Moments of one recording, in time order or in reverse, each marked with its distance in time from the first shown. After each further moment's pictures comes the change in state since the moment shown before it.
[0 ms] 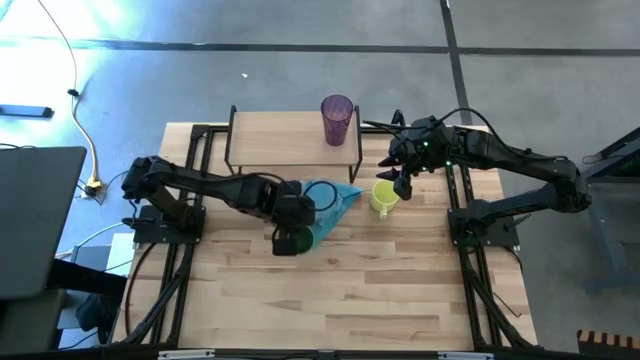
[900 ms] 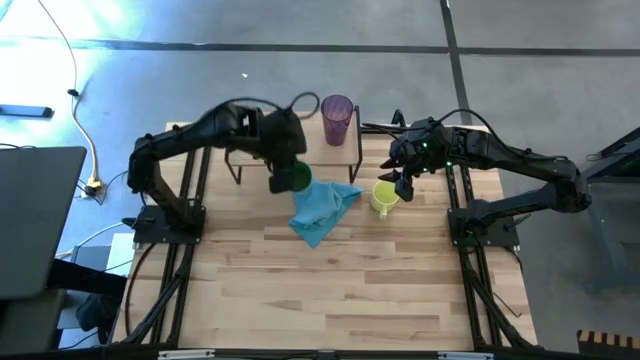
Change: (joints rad) left arm 0.363 -0.002 0.398 -0.275 0.022 0.185; right arm 0.000 0.000 0.000 -0.038 -0.003 0.000
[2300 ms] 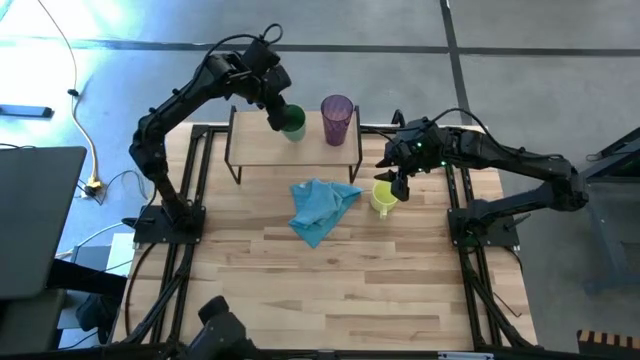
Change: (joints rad) left arm 0.509 0.075 0.007 0.146 0.211 0.090; right arm 0.000 0.039 0.000 0.040 0.001 -0.071
